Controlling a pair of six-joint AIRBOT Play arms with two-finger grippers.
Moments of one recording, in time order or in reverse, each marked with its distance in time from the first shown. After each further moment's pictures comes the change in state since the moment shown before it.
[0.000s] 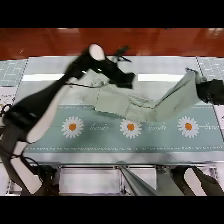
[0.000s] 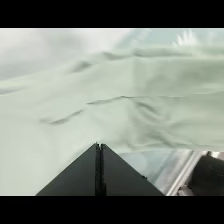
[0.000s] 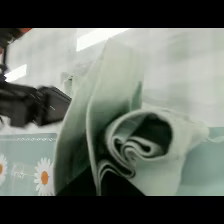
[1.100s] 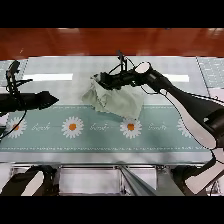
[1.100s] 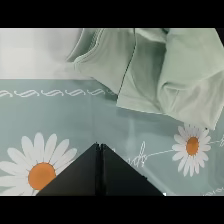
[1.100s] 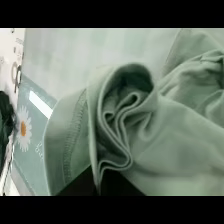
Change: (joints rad) left arm 0.649 1.050 -1.119 0.057 0.158 0.173; right arm 0.931 -1.012 0.645 0.132 -0.502 0.074
